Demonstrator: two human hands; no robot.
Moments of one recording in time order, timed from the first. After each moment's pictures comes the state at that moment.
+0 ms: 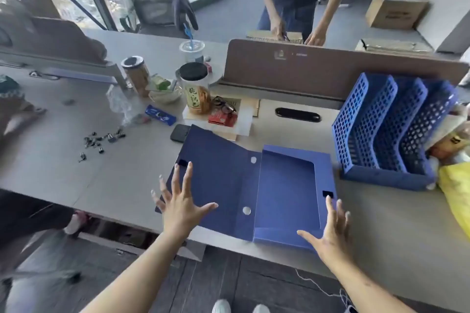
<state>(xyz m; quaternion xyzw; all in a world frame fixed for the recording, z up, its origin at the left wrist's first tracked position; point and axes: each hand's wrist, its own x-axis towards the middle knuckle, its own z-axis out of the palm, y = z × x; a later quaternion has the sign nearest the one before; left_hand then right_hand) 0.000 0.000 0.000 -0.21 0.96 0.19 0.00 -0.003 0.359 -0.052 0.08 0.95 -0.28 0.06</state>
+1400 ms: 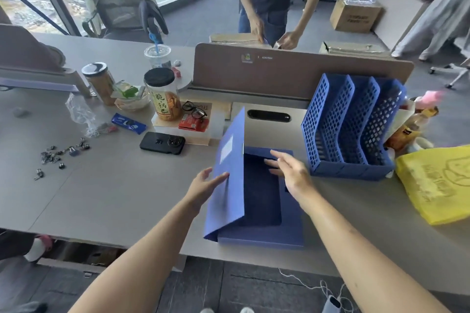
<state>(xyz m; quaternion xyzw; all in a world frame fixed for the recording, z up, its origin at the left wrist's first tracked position) -0.078 0.081 0.024 -0.21 0.74 0.62 0.17 -0.100 0.320 0.062 0.05 0.77 -0.63 0.10</state>
